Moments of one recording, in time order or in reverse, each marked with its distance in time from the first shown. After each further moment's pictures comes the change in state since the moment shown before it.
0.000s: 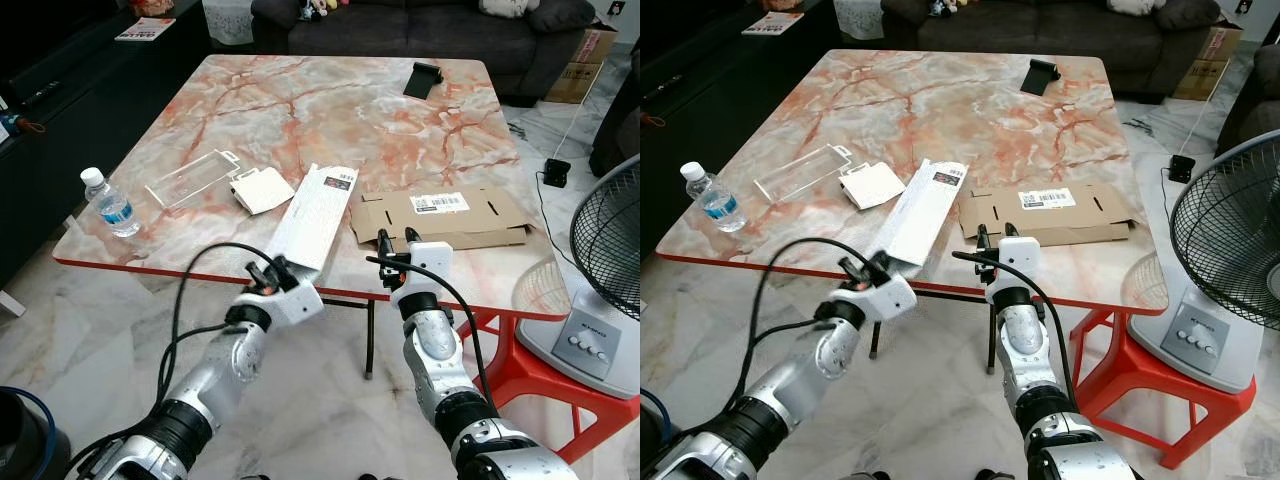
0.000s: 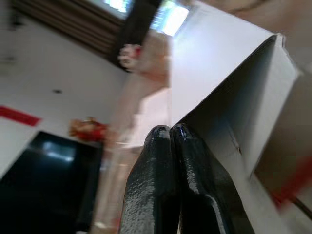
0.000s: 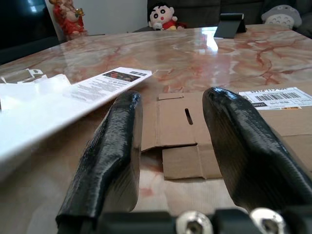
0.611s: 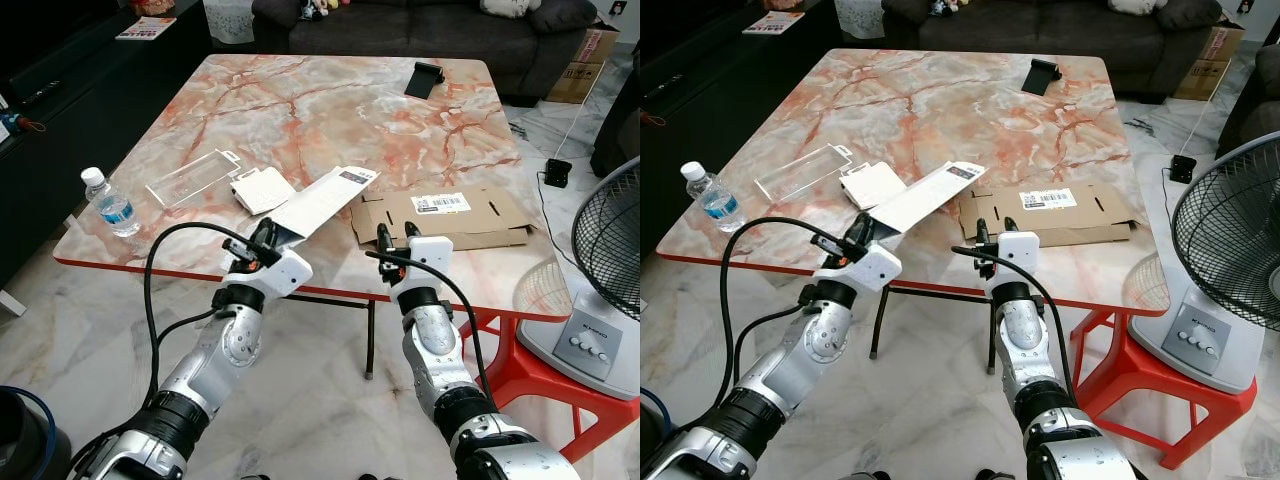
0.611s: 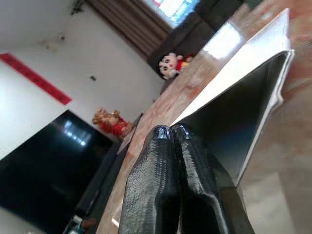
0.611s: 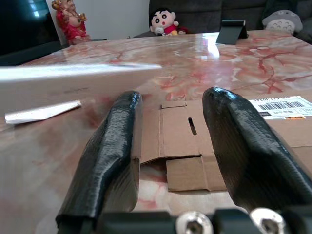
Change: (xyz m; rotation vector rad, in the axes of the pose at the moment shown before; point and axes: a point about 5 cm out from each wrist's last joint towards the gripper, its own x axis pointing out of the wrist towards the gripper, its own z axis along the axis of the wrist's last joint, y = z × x) left arm 0.003 0.029 0.002 -0.216 -0.033 0.232; right arm 0.004 0.002 0.005 0.003 -0.019 0.004
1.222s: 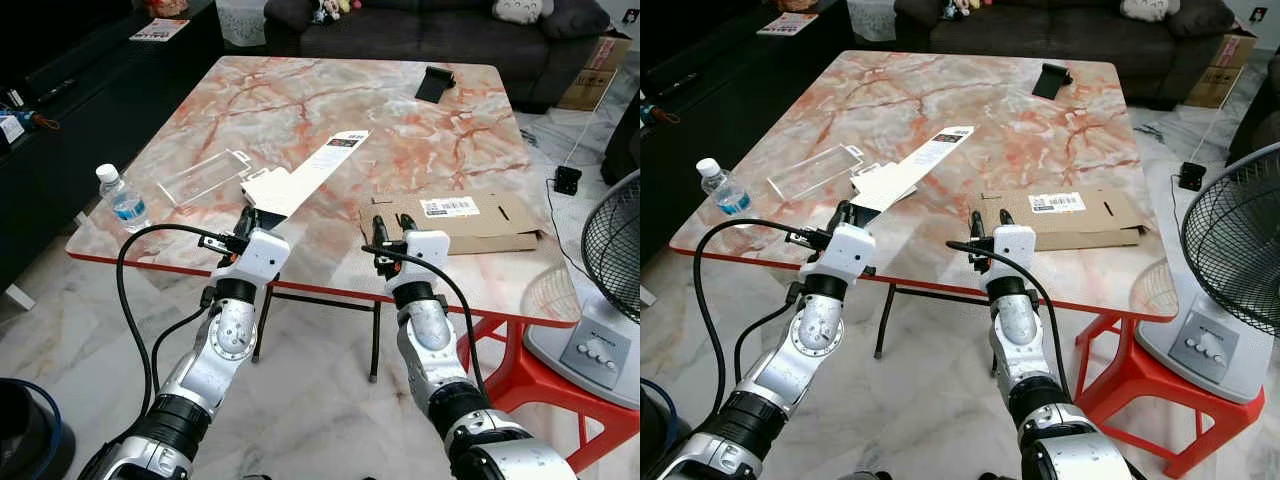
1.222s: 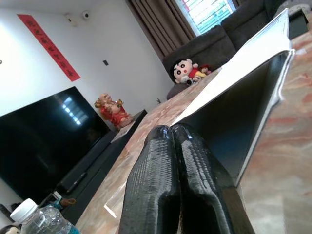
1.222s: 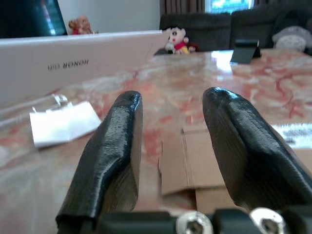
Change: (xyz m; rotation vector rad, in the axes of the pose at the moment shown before) left arm 0.003 0.010 0.006 -0.222 0.006 0.080; right arm 0.008 0.008 0.014 0.016 -0.070 0.018
